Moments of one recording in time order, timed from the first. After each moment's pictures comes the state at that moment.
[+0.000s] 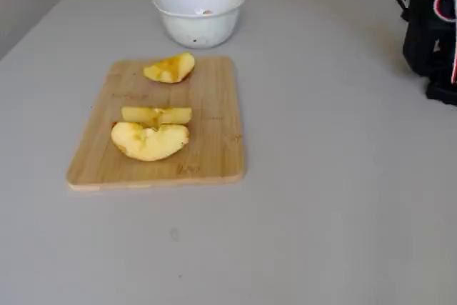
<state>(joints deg) -24.9 85.7 17.8 102.1 -16.8</state>
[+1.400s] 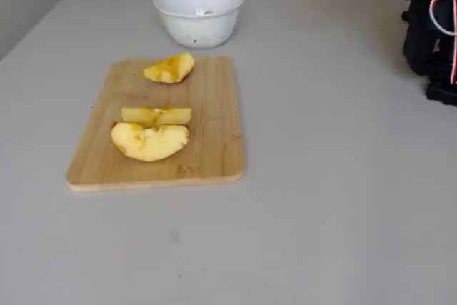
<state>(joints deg) -8.1 187.5 151.9 82.5 -3.0</state>
